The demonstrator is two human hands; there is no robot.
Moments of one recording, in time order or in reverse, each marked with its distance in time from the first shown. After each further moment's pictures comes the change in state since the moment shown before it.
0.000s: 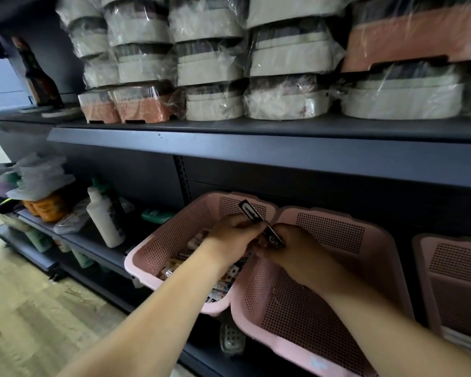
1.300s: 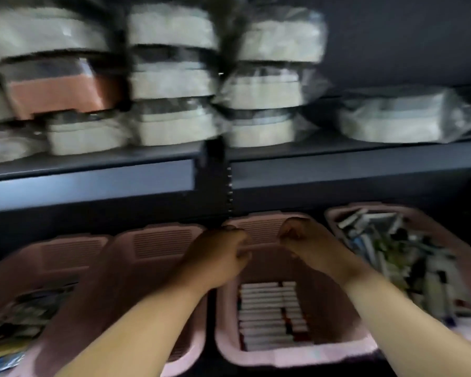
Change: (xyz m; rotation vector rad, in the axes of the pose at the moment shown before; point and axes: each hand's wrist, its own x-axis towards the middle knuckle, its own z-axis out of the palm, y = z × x) left_hand -0.046 0.053 0.265 0.977 -0.428 0.807; right_hand -0.208 0.118 -0.238 -0.222 0.485 0.361
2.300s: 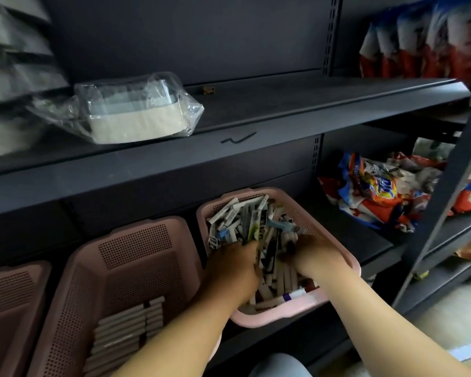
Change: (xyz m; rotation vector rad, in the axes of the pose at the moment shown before) left_hand 0.088 0.258 0.154 -0.094 -0.146 0.167; right_hand -0.087 0.217 -0.150 -0.212 0.041 0.694
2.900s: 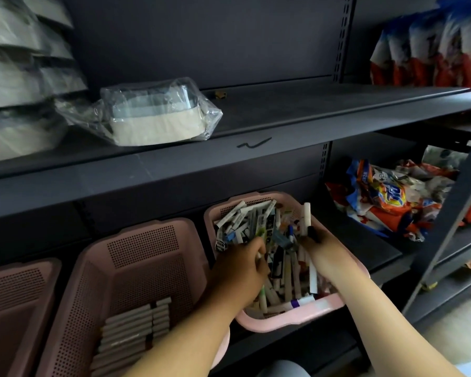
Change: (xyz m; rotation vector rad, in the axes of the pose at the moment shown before) left_hand -0.006 -0.005 -0.003 -0.253 0.101 0.010; right_hand 0.001 -0.006 -0.010 0.456 0.193 -0.081
